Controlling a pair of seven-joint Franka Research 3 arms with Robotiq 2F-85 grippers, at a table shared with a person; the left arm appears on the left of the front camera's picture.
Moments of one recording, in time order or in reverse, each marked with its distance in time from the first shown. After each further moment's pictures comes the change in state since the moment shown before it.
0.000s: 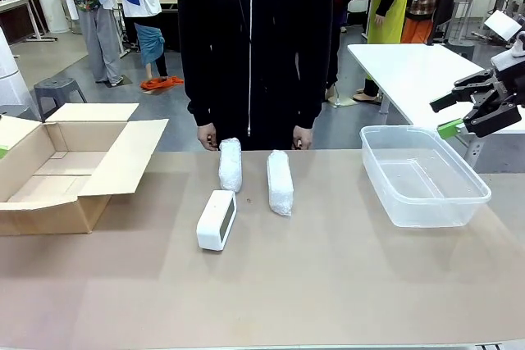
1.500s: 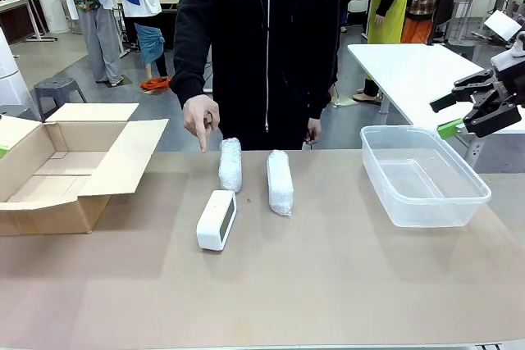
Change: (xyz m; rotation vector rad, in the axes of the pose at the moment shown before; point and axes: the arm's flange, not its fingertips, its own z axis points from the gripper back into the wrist) left arm 0.000 0.000 0.000 0.000 0.000 0.000; right arm 0.000 0.000 0.000 0.001 0.000 0.001
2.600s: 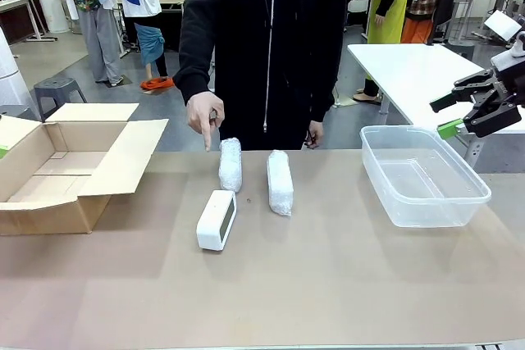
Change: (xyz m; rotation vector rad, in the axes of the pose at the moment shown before) left arm 0.000 0.000 0.000 0.000 0.000 0.000; right arm 0.000 0.000 0.000 0.000 0.000 0.000
